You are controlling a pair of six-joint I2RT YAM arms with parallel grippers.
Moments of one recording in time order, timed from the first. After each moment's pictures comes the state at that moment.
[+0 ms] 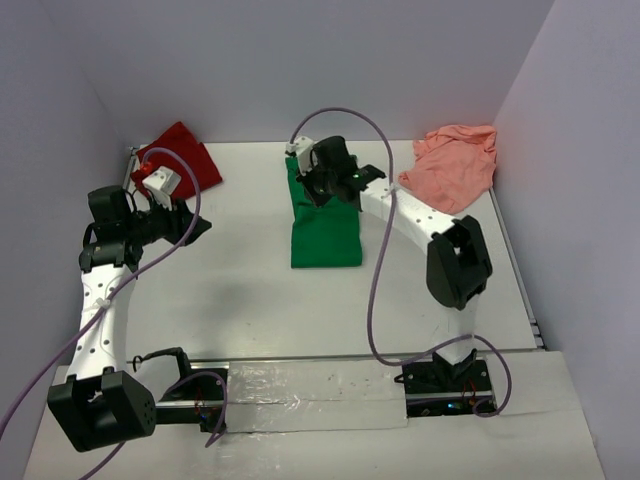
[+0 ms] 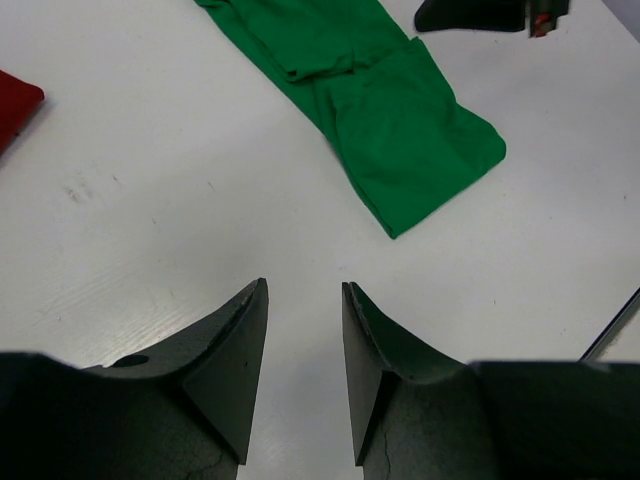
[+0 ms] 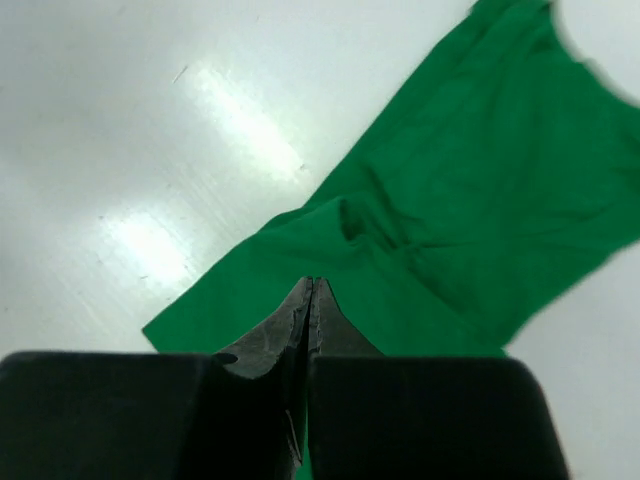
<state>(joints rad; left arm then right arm) 0.18 1.04 0.94 -0.46 0.84 0.19 0.60 1.84 1.56 -0.34 -0.10 -0.19</state>
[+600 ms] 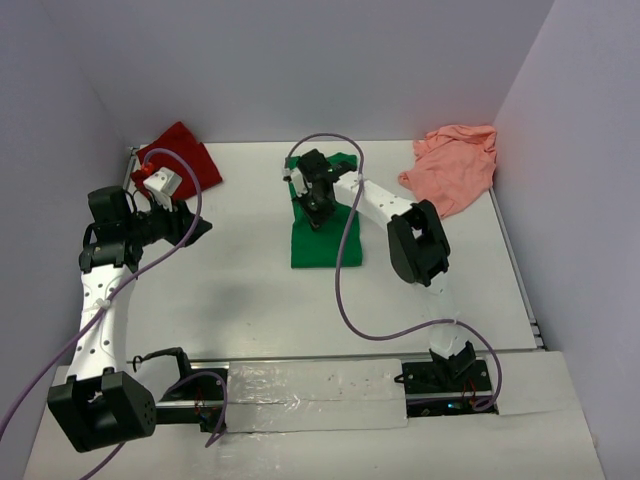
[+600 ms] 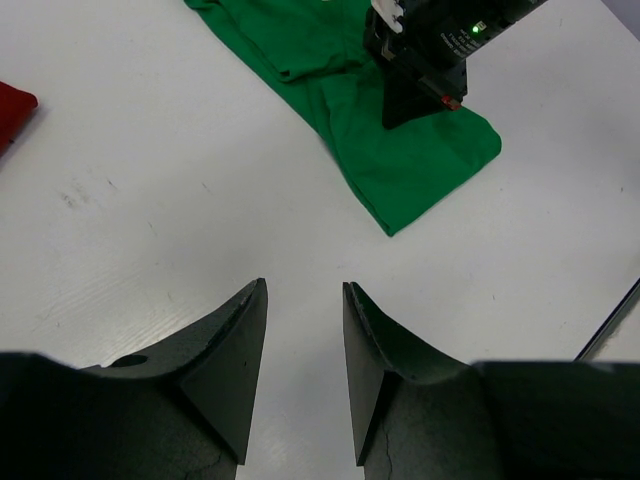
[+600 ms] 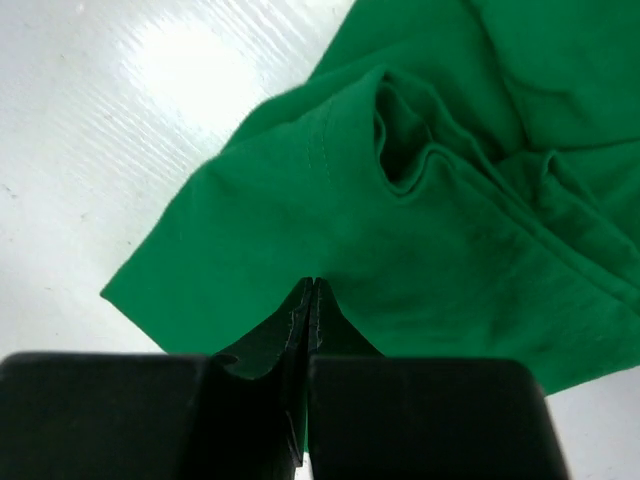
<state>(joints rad) 0.18 1.04 0.94 -0.47 0.86 0.22 0.60 2.24 1.93 -0.84 -0.13 -0.08</state>
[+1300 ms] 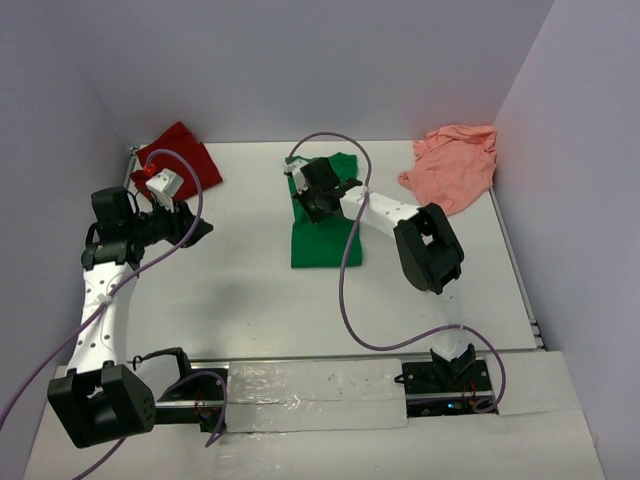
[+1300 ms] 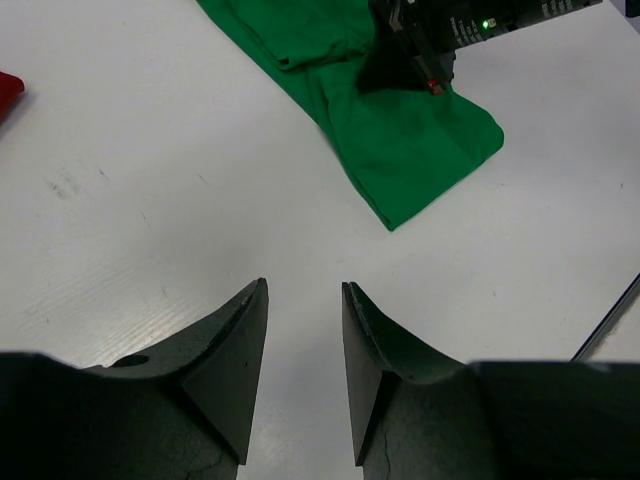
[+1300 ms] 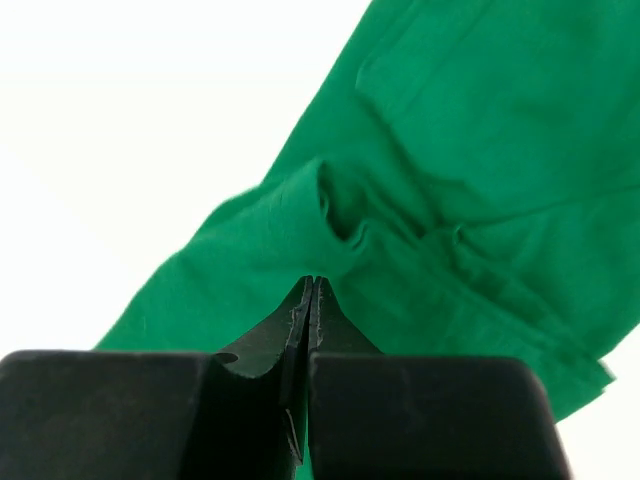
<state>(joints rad) 0.18 1.06 0.92 -0.46 0.86 0.22 0.62 2.11 1.63 -0.39 -0.03 -0.09</state>
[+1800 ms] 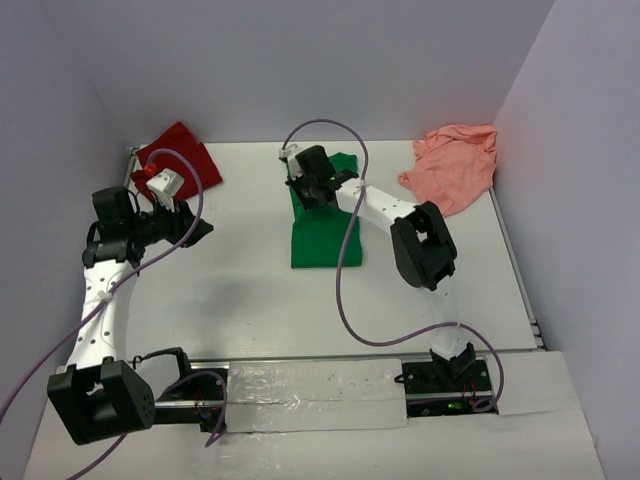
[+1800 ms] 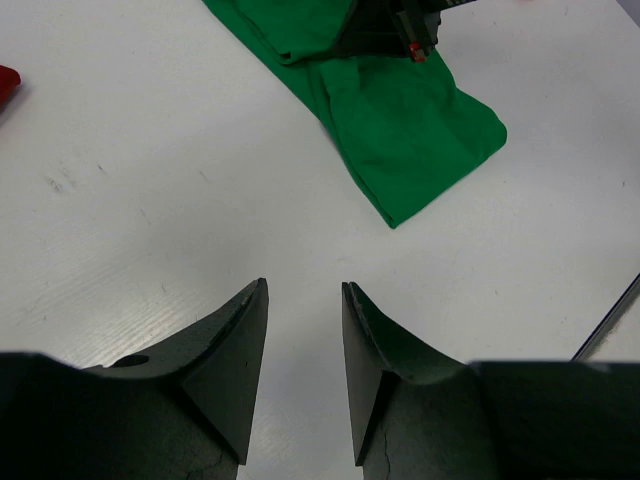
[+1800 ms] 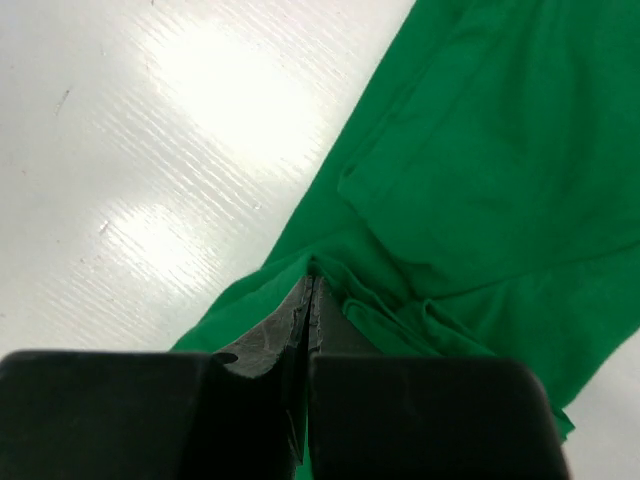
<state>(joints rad) 0.18 1.07 0.92 -0.46 0.86 0.22 0.62 2.17 1.77 -0.38 -0.01 -0.06</state>
